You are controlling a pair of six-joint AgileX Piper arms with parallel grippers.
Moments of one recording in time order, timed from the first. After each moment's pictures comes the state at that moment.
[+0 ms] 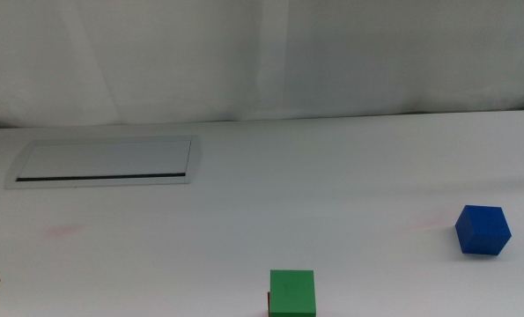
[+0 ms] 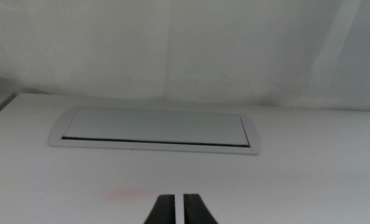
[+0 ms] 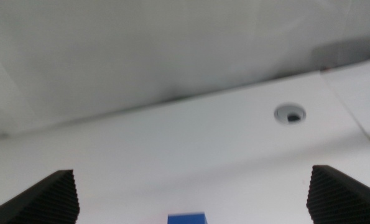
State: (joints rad) left arm 0.02 0.24 -0.11 -0.05 0.23 -0.05; right arm -0.01 0.71 -0.84 0.10 0.66 0.05
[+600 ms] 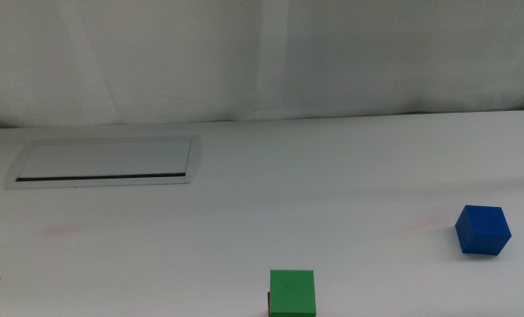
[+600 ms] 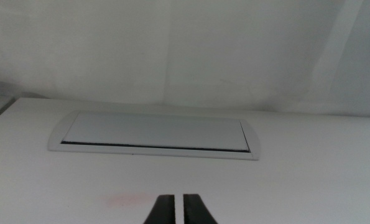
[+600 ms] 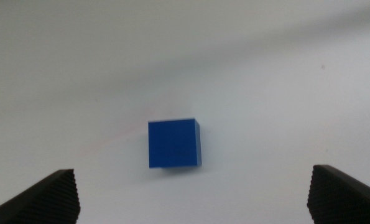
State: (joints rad) left arm 0.02 0.24 -0.09 -0.05 0.18 -0.05; right arm -0.01 1.20 -1.08 0.10 0.99 0.06
